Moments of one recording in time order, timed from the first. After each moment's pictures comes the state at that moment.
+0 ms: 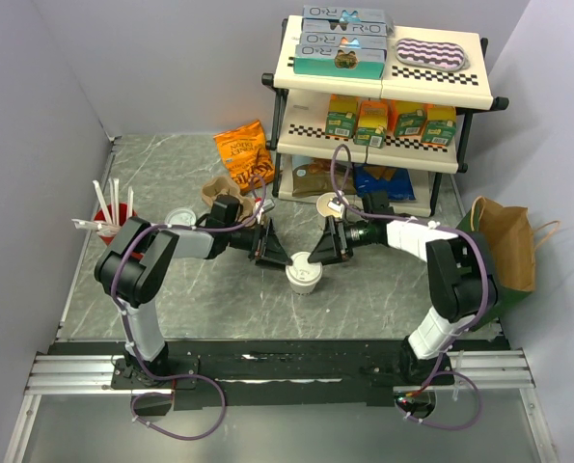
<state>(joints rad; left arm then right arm) -0.46 1.86 0.88 0.35 1.15 -0.67 0.24 1.66 0.89 -0.27 -1.12 0.25</state>
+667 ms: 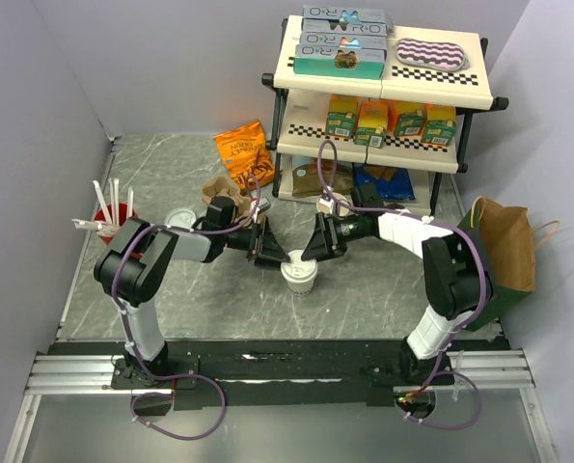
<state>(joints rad) -0.44 1.86 0.83 0.50 1.17 -0.81 0.30 1.70 1.00 -0.38 -0.99 0.23</state>
